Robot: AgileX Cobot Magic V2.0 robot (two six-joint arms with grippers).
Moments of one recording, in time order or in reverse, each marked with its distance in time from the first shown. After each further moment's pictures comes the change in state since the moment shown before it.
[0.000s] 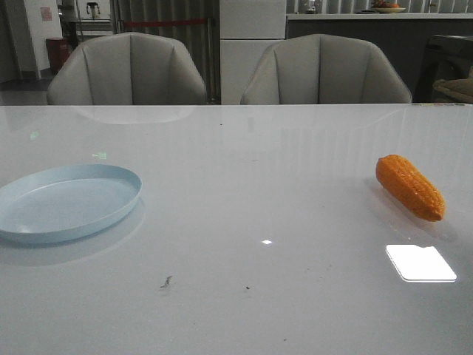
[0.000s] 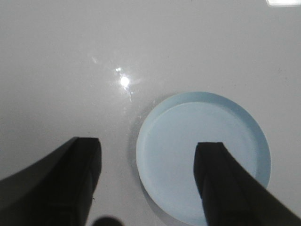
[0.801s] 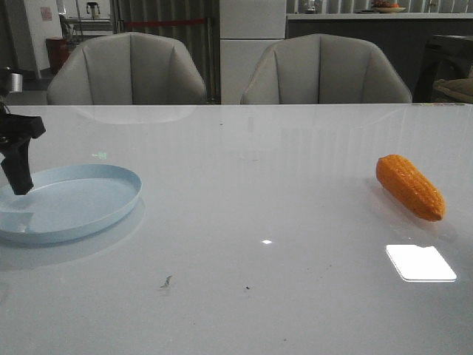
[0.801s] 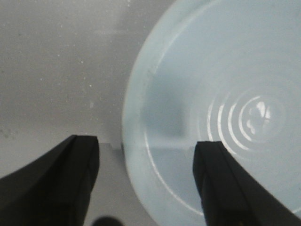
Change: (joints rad) left arm 0.000 0.601 -0.283 0.006 0.265 -0.019; right arm 0.000 0.000 0.000 0.000 0.019 0.000
